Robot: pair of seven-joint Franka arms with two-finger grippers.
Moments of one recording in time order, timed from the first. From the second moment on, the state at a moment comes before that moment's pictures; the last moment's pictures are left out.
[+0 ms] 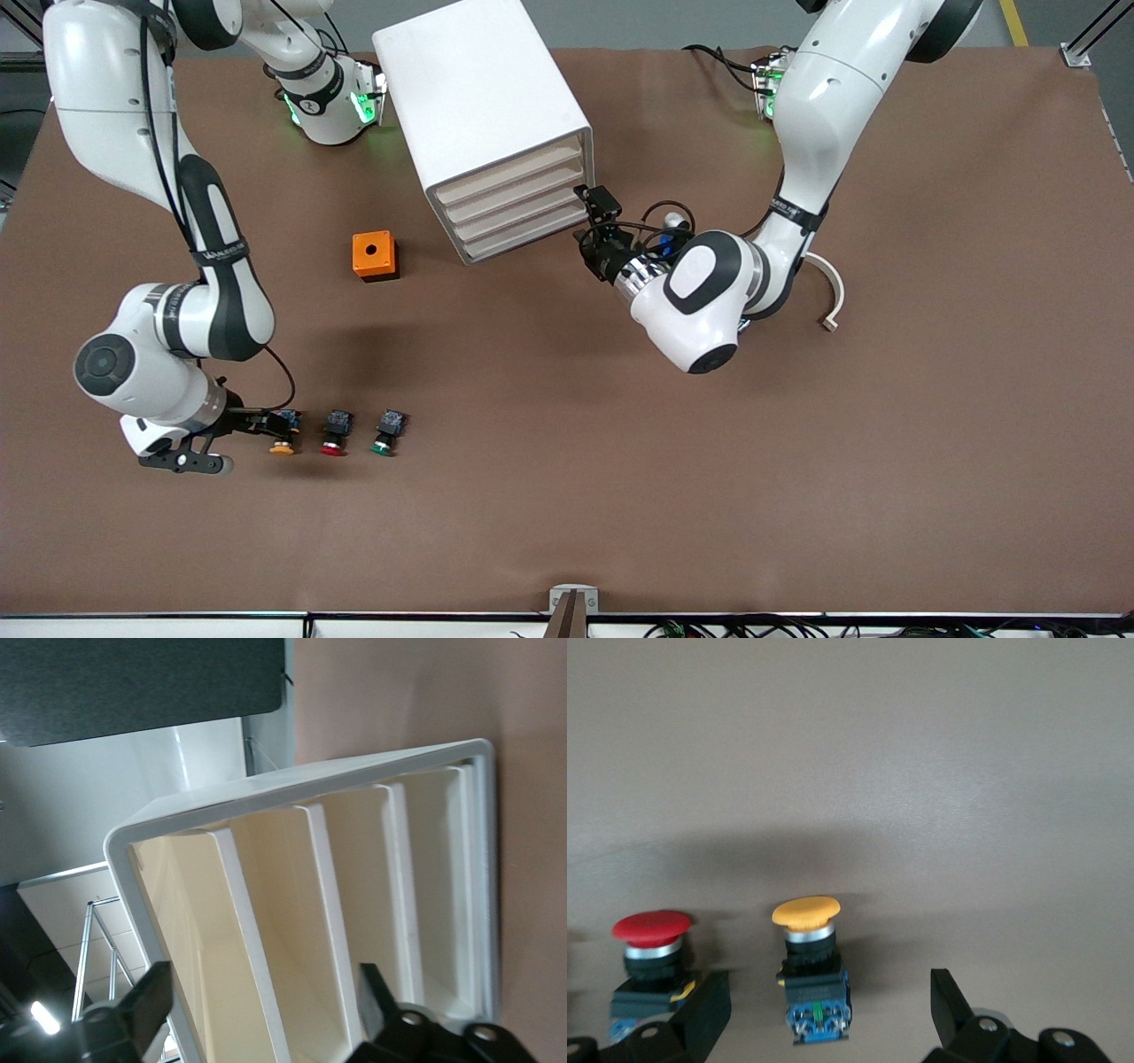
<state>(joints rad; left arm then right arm) -0.48 0.75 -0.13 -1.42 -0.98 1.40 -2.25 0.11 0.69 -0.14 -1.63 0.08 2.39 0.06</state>
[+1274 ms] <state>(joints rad) -0.57 0.83 -0.21 -1.44 -1.05 1.33 -2.35 0.12 0.68 -0.13 -1.63 0.14 2.23 0.08</state>
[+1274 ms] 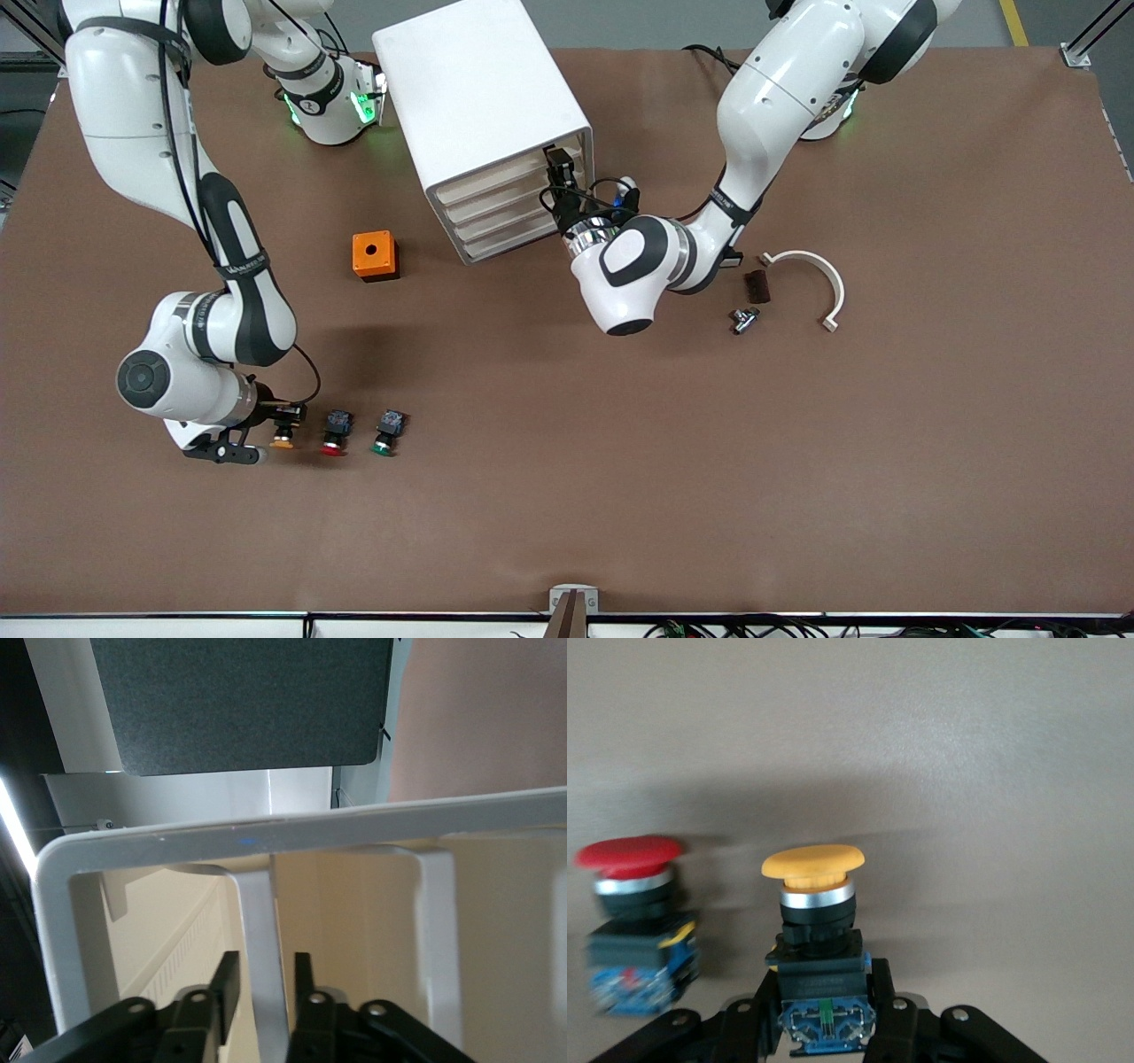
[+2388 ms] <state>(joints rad) -0.45 0.84 -0.20 -1.45 -1.07 1.33 -2.38 0.56 0.21 -0.11 -1.66 0.19 1.77 1.14</state>
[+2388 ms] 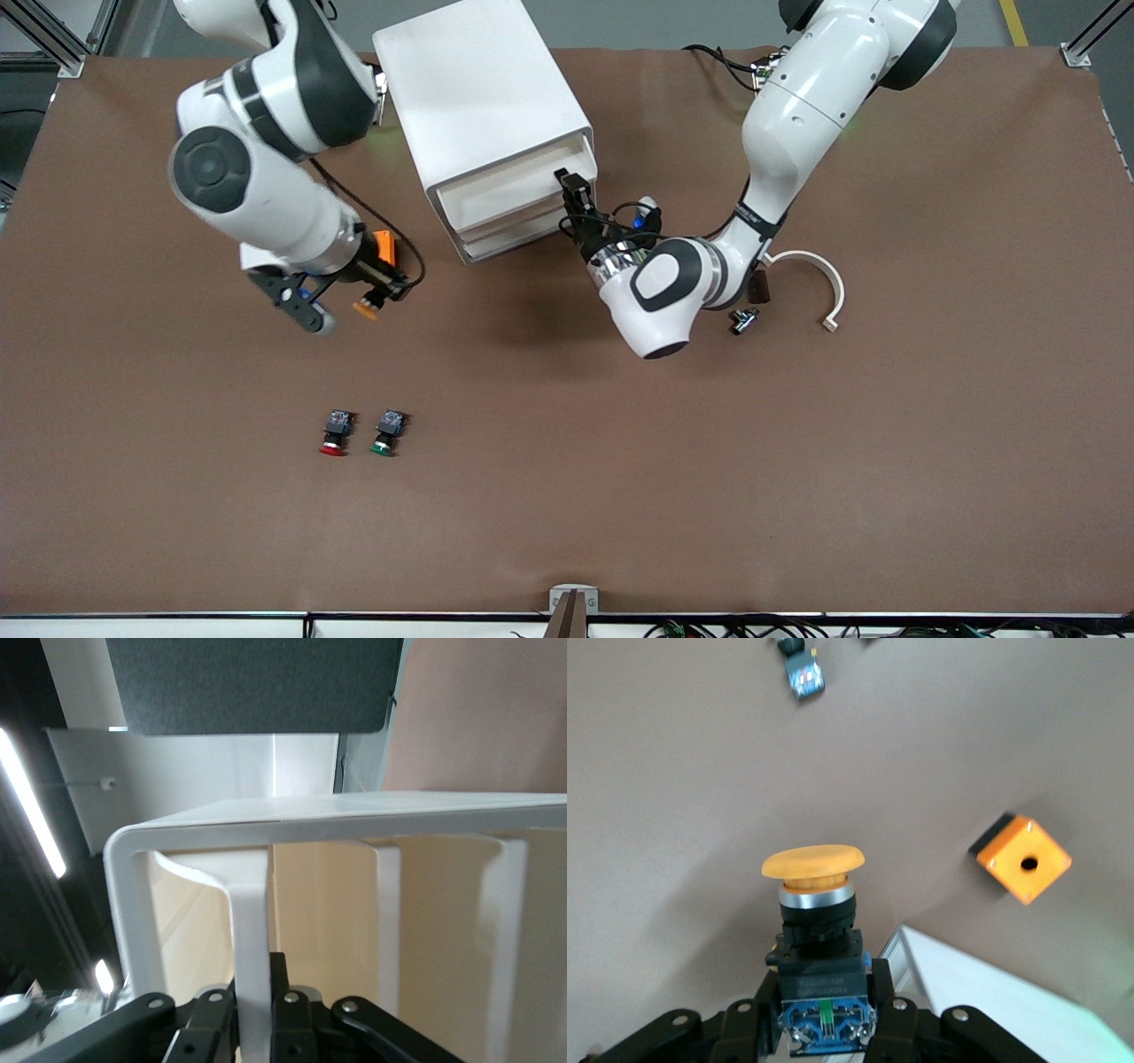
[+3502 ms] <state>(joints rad) -0.33 0.84 -0.15 -1.41 -1.08 1.34 -2.08 0.99 0.22 -0.11 -1.71 0.17 1.97 1.86</state>
